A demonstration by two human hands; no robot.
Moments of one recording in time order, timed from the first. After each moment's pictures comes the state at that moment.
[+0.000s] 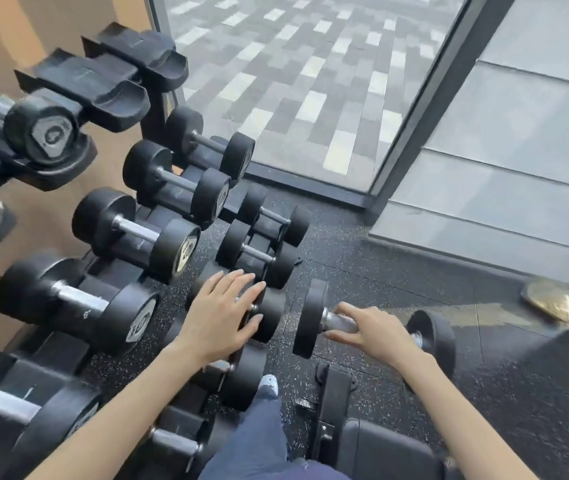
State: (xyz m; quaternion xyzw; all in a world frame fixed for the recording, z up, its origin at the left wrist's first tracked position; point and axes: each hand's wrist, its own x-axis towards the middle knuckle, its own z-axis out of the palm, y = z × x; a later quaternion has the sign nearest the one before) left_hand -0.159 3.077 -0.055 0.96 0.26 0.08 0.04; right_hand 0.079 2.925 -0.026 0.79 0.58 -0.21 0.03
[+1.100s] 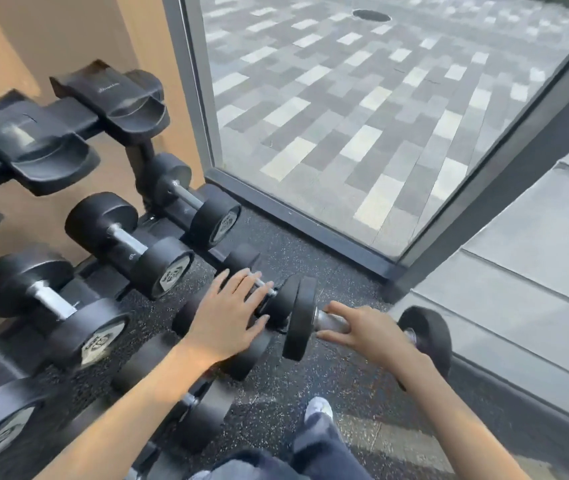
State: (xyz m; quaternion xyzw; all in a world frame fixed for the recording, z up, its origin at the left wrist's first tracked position) left_hand 0.168 3.273 -0.052 0.92 0.39 0.03 0.00; right_hand 0.414 3.191 -0.015 0.67 0.72 -0.19 0.01
